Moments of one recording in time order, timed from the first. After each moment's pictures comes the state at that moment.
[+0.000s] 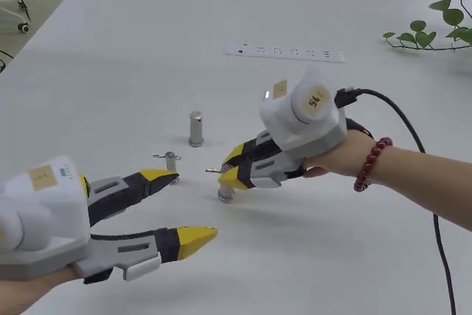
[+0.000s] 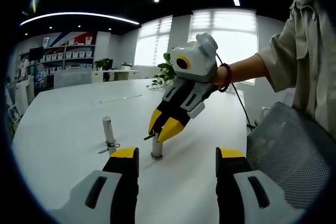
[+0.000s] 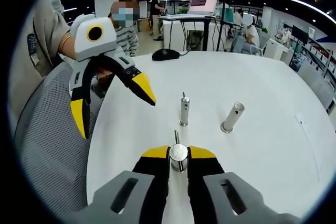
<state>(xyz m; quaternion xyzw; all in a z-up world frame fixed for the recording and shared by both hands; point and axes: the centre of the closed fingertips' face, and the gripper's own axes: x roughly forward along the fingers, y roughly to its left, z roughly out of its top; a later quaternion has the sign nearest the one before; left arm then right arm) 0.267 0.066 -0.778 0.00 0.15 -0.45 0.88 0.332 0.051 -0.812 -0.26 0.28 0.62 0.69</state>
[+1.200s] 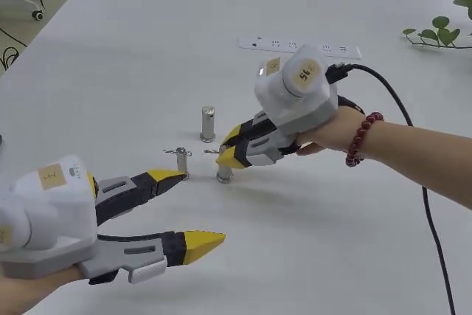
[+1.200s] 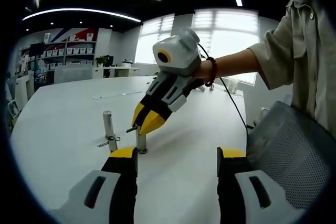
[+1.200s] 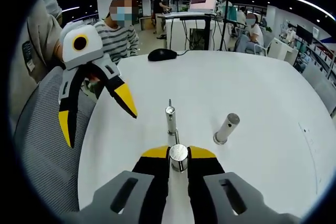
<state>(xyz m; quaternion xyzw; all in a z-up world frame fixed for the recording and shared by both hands) 0.267 0.069 -0.788 -0.01 0.16 -0.45 0.88 0.355 0.071 -0.817 -0.26 0.28 0.63 0.68</state>
